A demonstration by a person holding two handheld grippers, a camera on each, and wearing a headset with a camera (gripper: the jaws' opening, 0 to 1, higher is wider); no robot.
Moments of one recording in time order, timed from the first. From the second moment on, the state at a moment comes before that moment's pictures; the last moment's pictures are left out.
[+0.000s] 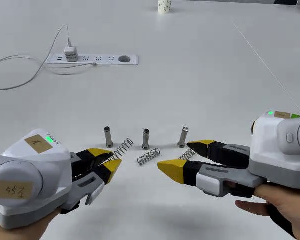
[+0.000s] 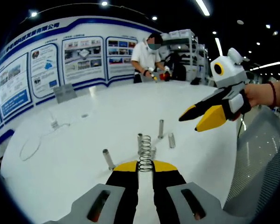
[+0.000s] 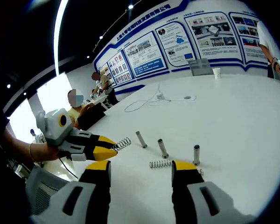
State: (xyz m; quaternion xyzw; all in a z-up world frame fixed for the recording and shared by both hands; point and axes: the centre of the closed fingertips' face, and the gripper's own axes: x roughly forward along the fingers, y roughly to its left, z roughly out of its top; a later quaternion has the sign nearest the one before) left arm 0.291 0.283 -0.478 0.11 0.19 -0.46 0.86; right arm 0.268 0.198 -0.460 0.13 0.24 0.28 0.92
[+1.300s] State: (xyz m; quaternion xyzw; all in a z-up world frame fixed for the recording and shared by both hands) left arm 0.263 0.265 -0.420 -0.03 0.11 -0.50 0.86; right arm 0.284 0.249 -0.410 0.37 0.18 0.33 0.85
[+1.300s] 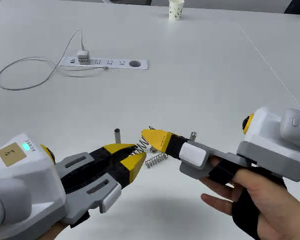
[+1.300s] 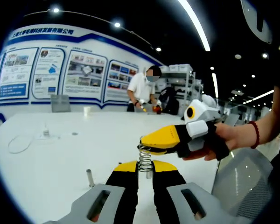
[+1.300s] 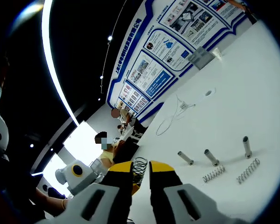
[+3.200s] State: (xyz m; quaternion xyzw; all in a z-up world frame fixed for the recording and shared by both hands) left arm 0.282 0.303 -0.468 0.08 0.17 -0.43 0.88; right arm 0.340 0.286 -0.429 0.03 0.13 0.33 0.93
